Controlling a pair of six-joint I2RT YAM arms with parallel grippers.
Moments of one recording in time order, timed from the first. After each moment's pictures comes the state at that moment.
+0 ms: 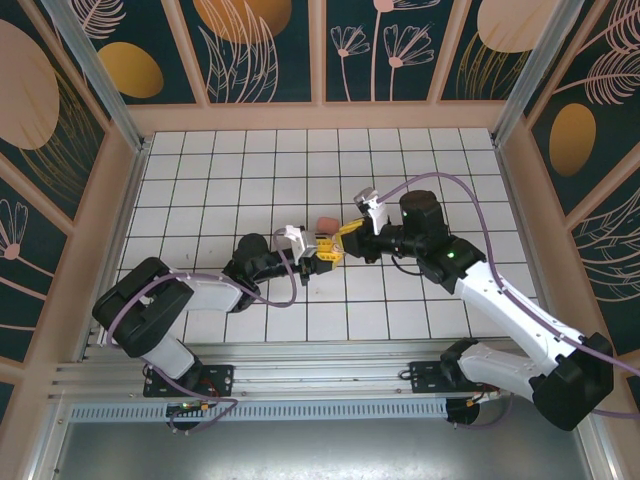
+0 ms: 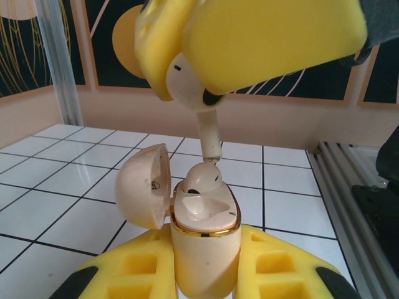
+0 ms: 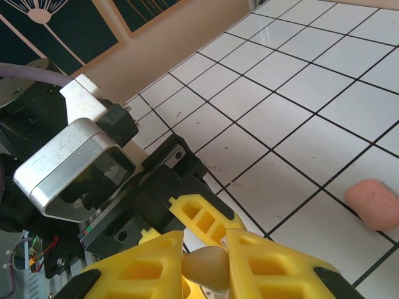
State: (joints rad) left arm -0.73 1.60 0.51 1.13 0.65 -0.06; right arm 0.63 1.06 0.87 -0.25 -0.53 0.12
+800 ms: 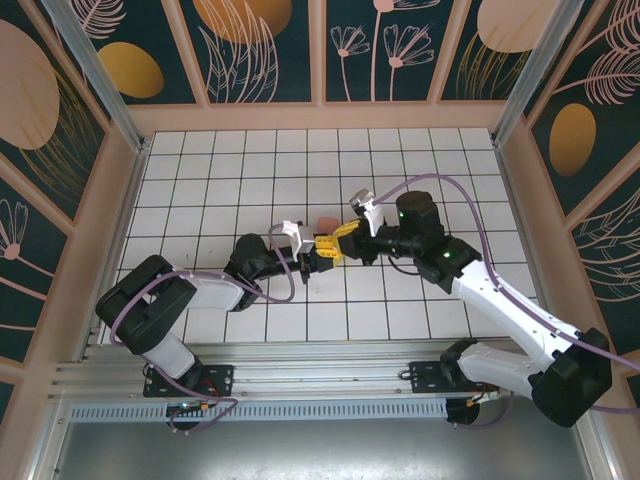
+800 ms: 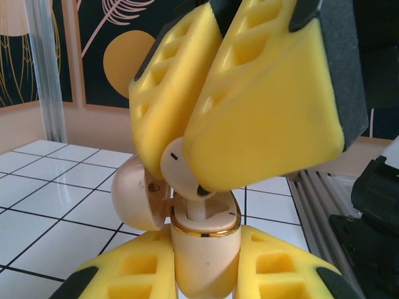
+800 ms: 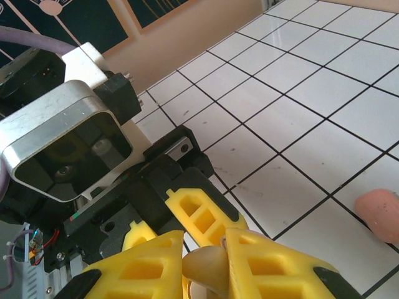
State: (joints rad) left arm -0.73 1.62 0.52 1.23 0.68 -0.17; right arm 0.64 1.08 0.86 -0.21 -0.55 0.08
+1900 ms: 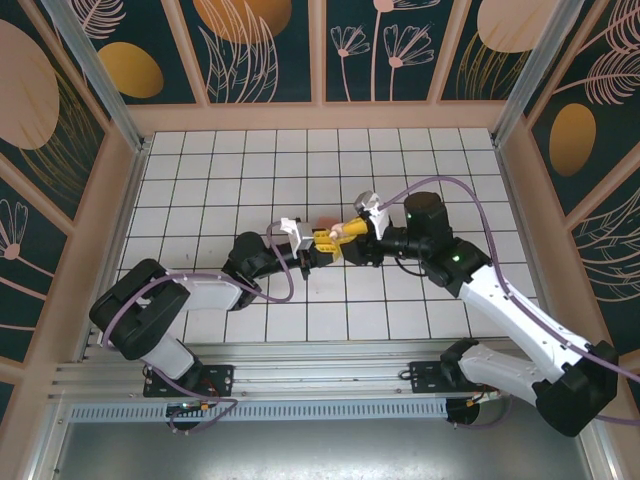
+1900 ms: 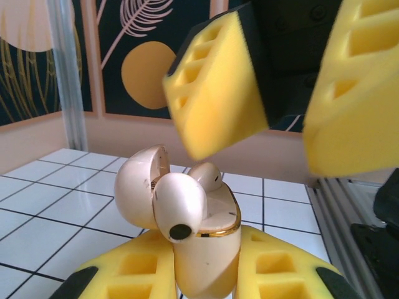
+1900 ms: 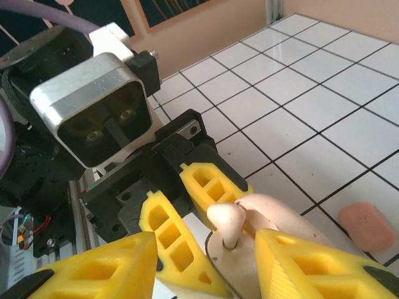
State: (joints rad) left arm -0.73 1.57 0.53 1.18 0.61 -0.13; right arm 0.63 1.01 0.88 -0.27 -0.55 0.00
